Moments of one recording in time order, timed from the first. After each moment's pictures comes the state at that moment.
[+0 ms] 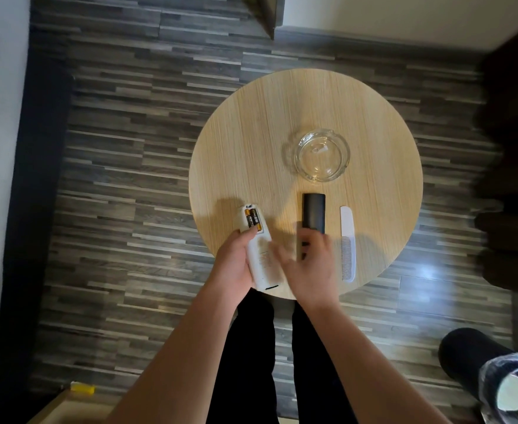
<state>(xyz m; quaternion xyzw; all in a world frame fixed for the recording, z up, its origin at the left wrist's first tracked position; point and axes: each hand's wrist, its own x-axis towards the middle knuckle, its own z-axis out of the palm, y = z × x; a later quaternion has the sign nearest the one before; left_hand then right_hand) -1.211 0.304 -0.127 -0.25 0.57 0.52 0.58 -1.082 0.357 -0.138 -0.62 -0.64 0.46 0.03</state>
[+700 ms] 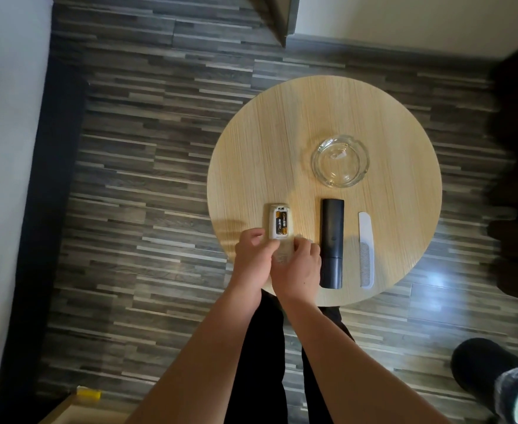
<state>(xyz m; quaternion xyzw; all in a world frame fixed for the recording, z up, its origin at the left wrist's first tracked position) -1.219 0.303 -0.130 -0.09 0.75 0.41 0.52 -1.134 0.320 -0.168 -0.67 -0.63 0.39 -0.02</state>
